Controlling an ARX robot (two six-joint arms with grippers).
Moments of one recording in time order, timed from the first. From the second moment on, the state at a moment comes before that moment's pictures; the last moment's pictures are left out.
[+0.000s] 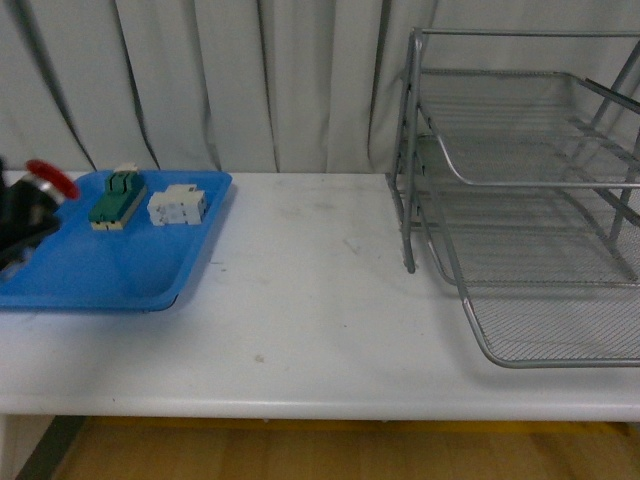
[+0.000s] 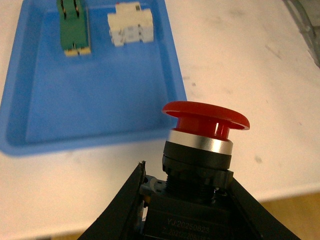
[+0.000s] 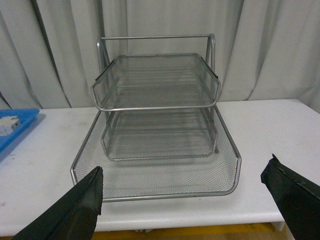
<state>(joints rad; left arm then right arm) 0.00 1.37 0.65 0.11 0.12 0.07 0.00 0.00 0.01 0.00 0.00 0.00</state>
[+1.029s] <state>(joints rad) -0.01 0.87 0.43 -0.09 0.05 0.03 0.00 0.00 0.01 0.00 0.00 0.00</state>
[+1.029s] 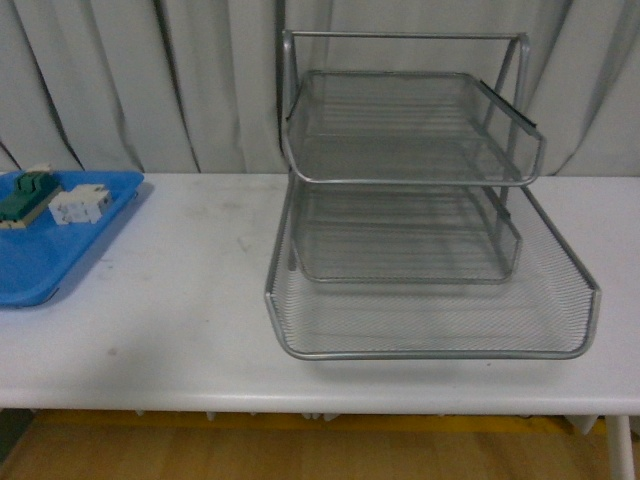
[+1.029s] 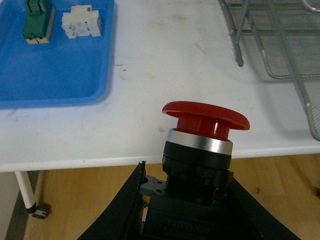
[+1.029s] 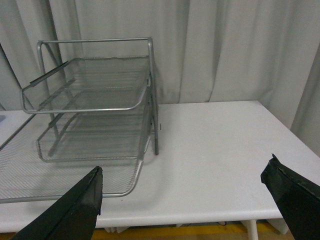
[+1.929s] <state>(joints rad) -0.47 1.86 1.07 0.12 0.12 0.21 0.00 0.00 0.01 0.00 0.00 0.00</state>
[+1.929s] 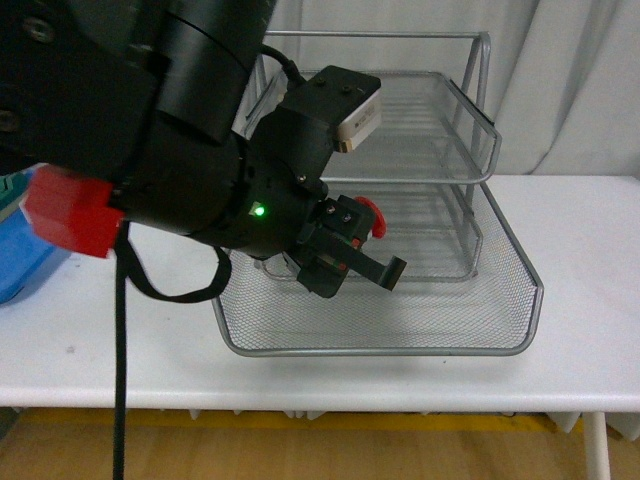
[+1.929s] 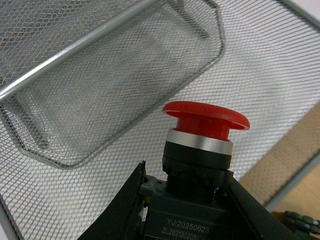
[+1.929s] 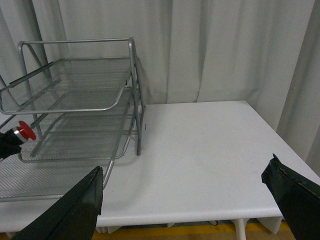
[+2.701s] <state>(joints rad) -0.40 1.48 0.66 0.67 0.00 0.21 0.00 0.00 0.01 0.00 0.00 0.00</state>
